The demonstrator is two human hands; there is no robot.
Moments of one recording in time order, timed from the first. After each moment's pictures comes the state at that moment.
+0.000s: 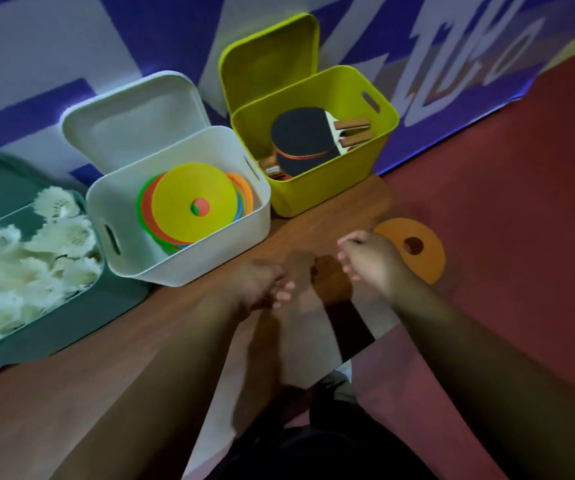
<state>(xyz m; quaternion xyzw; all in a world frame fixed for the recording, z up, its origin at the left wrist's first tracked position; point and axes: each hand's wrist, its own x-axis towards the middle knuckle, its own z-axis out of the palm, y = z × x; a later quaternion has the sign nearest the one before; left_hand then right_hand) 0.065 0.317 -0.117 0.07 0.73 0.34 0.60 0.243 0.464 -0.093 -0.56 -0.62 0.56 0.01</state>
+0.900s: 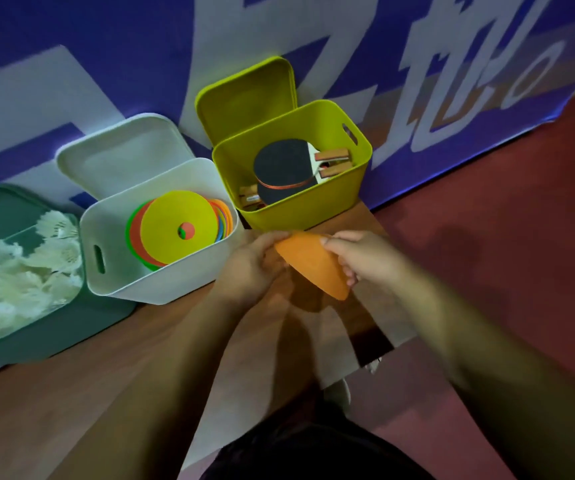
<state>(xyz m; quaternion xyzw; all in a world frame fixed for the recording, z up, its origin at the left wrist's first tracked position) 0.103 0.391 -0.079 0.45 0.81 0.30 0.23 0.282 0.560 -0.064 -0.43 -0.67 0.61 -0.01</state>
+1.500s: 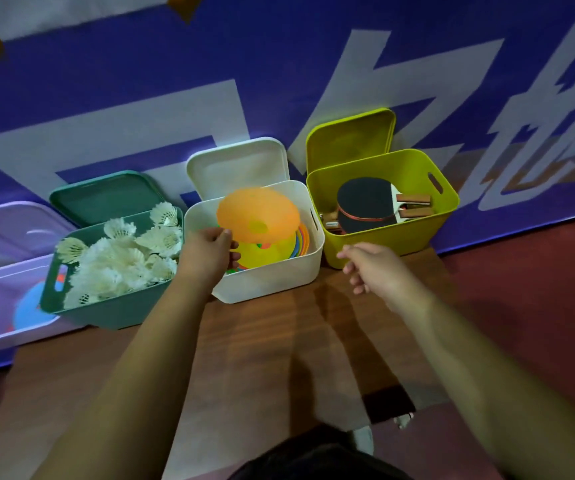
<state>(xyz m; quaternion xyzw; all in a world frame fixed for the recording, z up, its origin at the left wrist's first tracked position) -0.022 0.267 0.003 0.07 0.84 0.50 0.21 0.176 0.485 -0.030 -0.40 -0.67 0.62 0.04</state>
